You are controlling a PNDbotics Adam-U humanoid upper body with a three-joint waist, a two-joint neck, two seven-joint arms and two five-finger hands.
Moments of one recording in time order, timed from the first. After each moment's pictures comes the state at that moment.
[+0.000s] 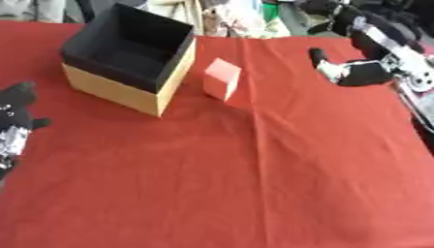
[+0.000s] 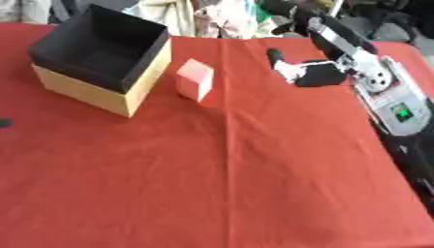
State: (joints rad) left arm -0.26 0.20 0.03 -1.85 0.12 0.04 -0.25; right arm -0.64 -0.66 0.10 -1.42 0.10 -0.42 0.35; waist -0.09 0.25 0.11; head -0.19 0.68
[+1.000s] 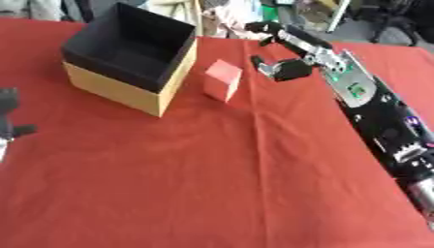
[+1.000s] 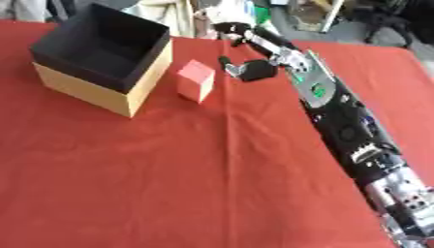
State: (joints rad) left arm -0.27 0.20 0.00 -1.85 0.13 0.04 -0.28; right arm -0.86 -0.50 0.10 -0.97 0.40 -0.44 0.34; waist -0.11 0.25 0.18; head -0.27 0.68
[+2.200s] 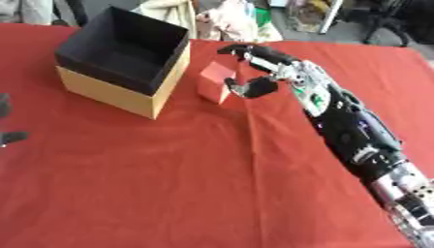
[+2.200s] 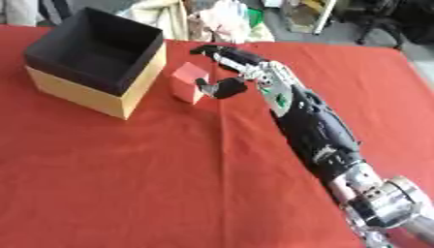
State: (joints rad) left arm -0.27 0.20 0.00 -1.84 0.13 0.04 -0.29; right arm -0.88 -0.43 0.11 -0.95 0.68 -0.47 0.35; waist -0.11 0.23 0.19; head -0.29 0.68
